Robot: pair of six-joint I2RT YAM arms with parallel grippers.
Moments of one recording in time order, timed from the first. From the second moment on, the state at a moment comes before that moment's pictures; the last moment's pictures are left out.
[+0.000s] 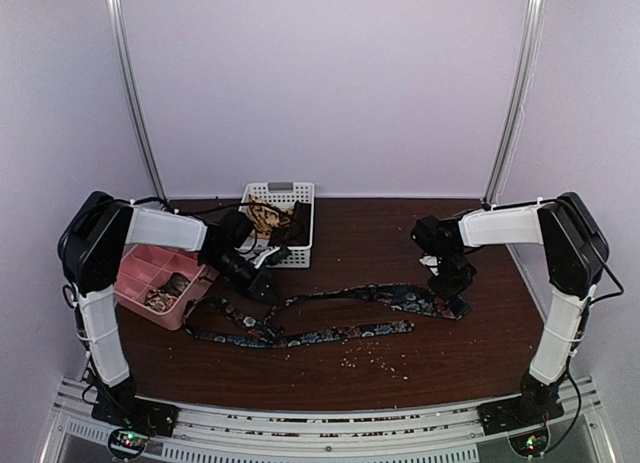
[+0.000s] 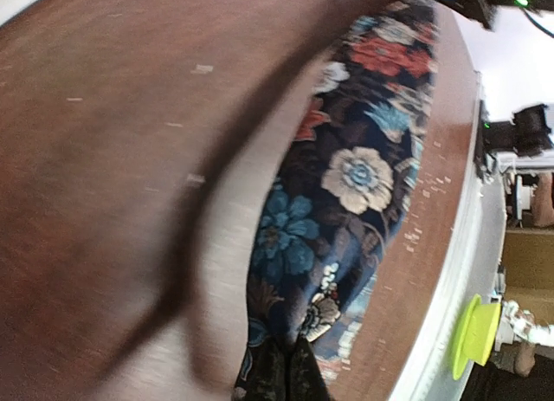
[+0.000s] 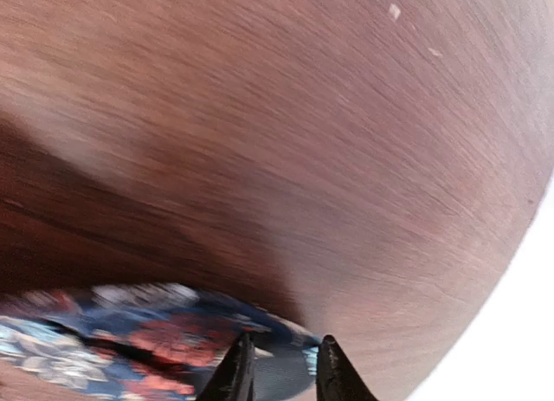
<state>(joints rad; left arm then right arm) -0.52 1.97 1.23 -0.53 0.79 0.05 0.47 1.86 1.20 -0.87 0.40 0.00</state>
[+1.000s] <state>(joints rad) -0.47 2.01 1.30 -0.41 0.67 -0.14 0.58 1.89 1.28 -0.84 0.25 0.01</state>
